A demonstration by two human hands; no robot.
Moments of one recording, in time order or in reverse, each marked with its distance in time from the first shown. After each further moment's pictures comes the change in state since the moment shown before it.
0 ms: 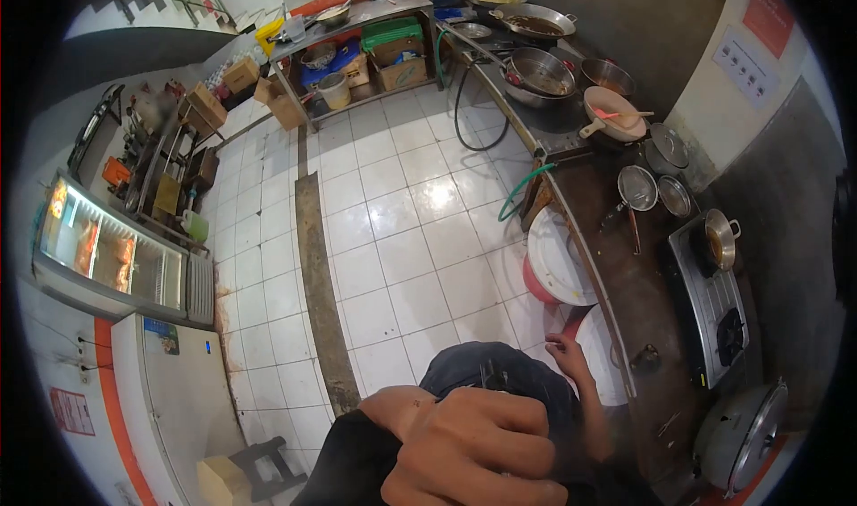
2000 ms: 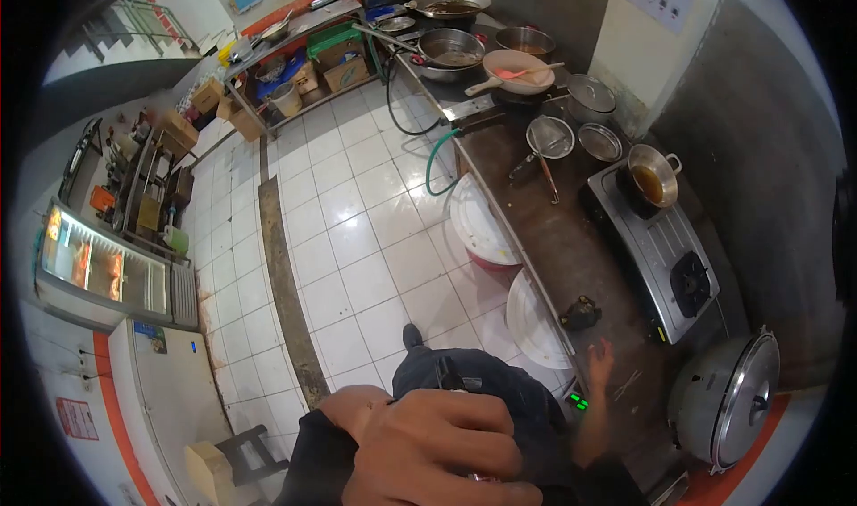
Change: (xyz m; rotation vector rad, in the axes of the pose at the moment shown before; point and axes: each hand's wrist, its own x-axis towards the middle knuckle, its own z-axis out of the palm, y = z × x) left_hand -0.048 -0.031 0.316 -0.007 -0.169 -0.059; right_hand -0.208 0.336 -0.256 0.088 0.734 0.214
